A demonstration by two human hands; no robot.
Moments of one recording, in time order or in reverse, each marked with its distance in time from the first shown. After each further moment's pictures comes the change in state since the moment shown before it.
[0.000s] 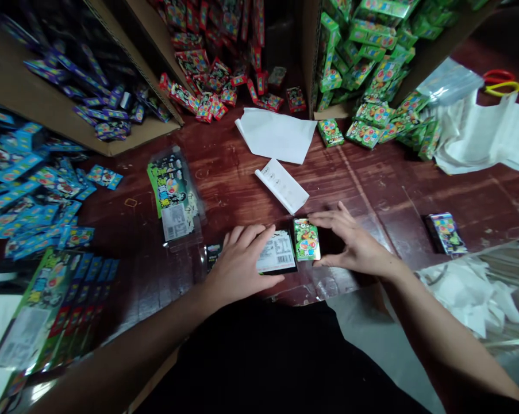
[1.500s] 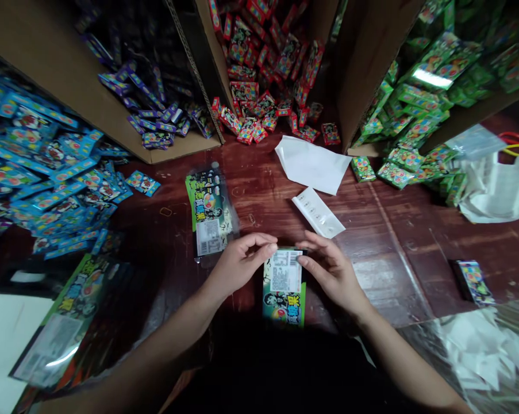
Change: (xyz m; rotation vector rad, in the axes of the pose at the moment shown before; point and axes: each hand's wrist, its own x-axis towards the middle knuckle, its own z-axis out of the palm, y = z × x) left_hand -0.004 -0.071 -0.042 -0.956 0.169 -0.306; right_hand 0.087 -0.074 0.079 0.700 0.351 0.391
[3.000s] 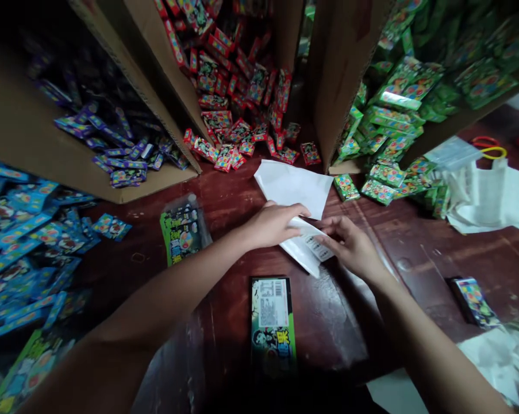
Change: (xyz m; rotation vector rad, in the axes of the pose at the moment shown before) left_hand 0.189 0.049 0.022 0.613 -0.399 0.493; right_hand 0.097 0.021 -0.095 -0.264 0.085 0.119
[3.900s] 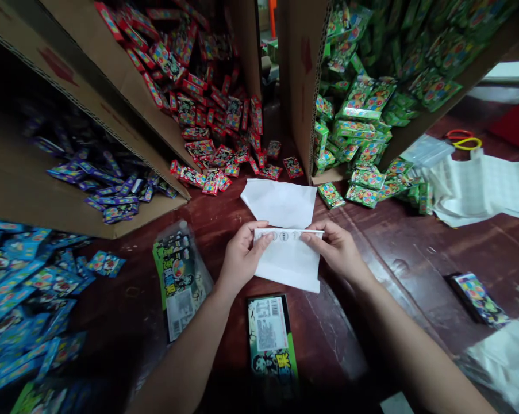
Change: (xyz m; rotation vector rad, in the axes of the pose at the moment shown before) left_hand -0.042 0.003 0.028 -0.538 0.546 -0.380; right_hand 0.014 -0.016 0.011 0.303 0.101 0.004
